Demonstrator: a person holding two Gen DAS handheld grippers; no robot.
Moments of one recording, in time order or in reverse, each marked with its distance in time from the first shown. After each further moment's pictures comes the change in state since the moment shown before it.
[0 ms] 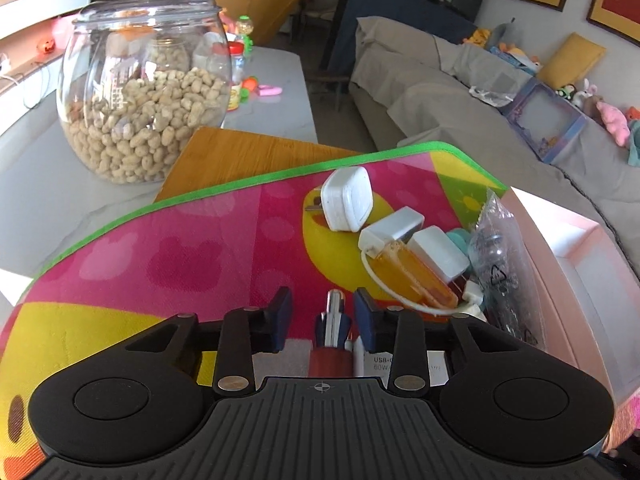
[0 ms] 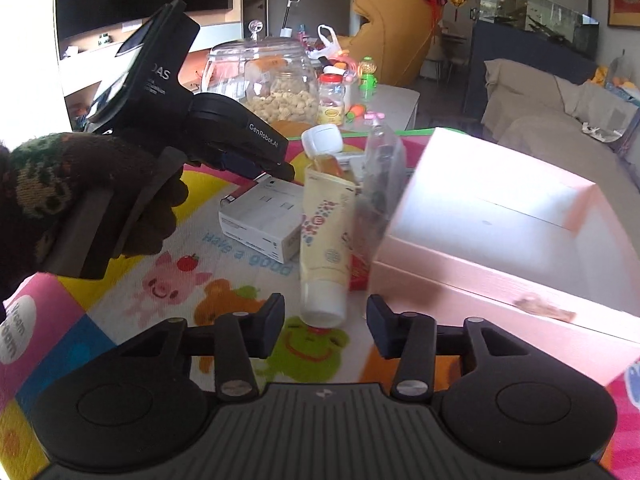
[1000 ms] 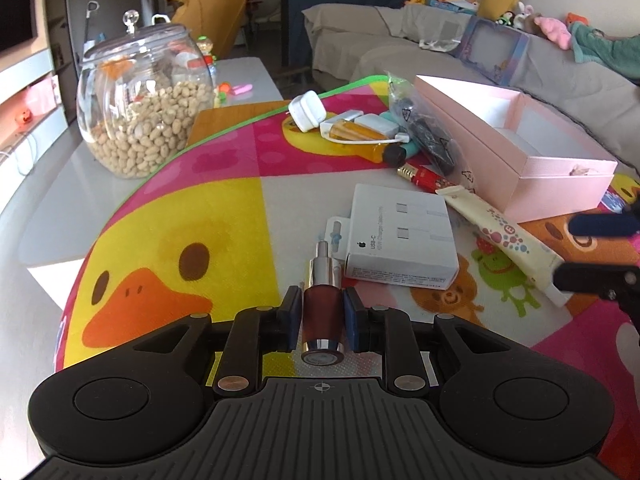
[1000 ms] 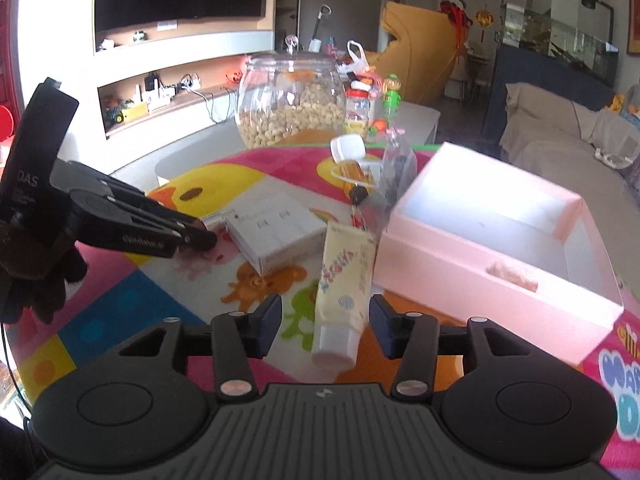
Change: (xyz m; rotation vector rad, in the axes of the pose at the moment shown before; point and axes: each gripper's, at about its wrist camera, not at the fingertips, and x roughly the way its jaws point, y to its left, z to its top) left arm -0.103 -0.016 -0.107 0.274 0.009 0.031; right arm -0.059 0.007 -0.020 -0.125 -0.082 0.048
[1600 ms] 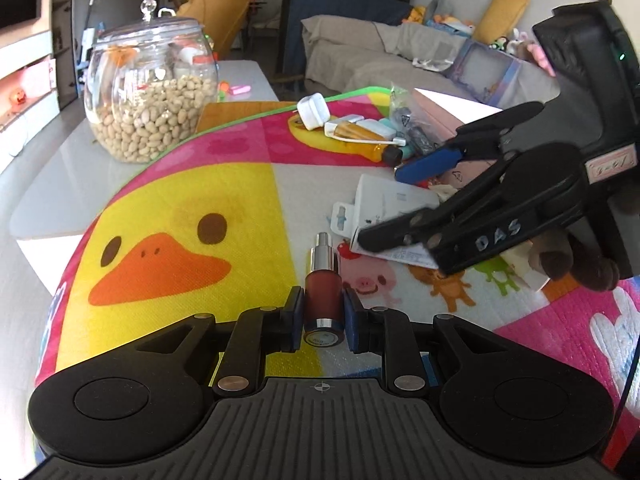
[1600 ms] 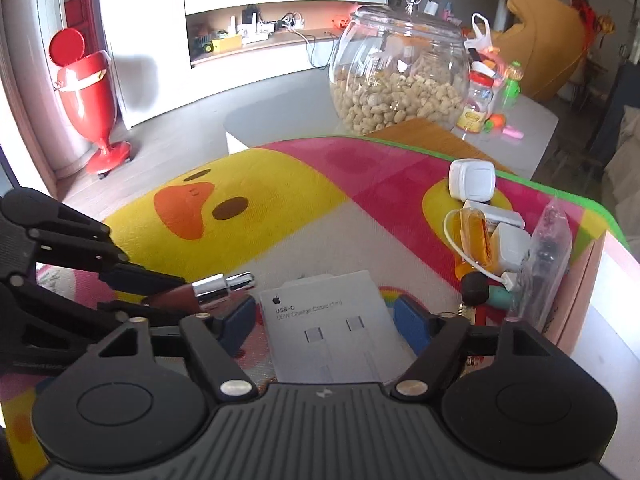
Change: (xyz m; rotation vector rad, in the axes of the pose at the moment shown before) left arm -0.023 0.024 -0.024 -0.069 -0.042 -0.075; right arm 0.127 0.023 0.073 -0.212 0.203 0.236
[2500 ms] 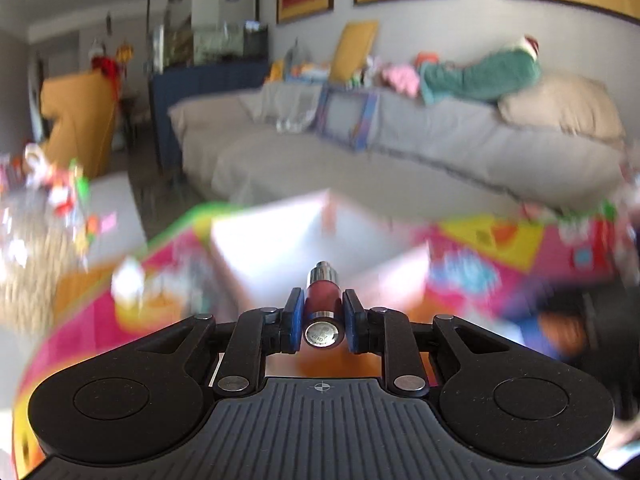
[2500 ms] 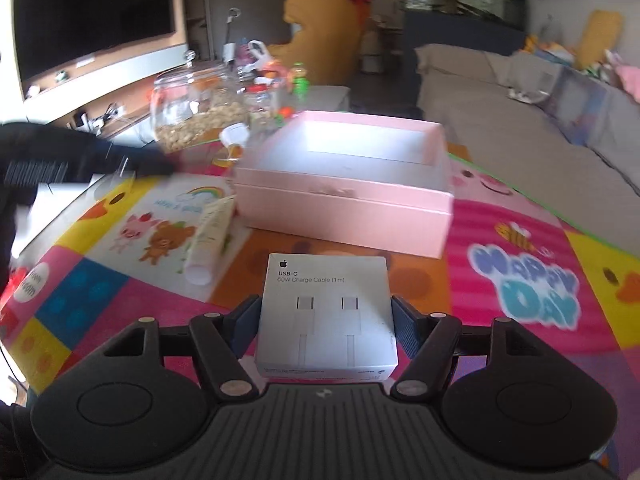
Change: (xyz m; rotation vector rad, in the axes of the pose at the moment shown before) left arm -0.020 -0.173 0.098 0.307 -0.211 -0.237; right arm -0.201 -0.020 -0.197 0.518 -0.177 -0.385
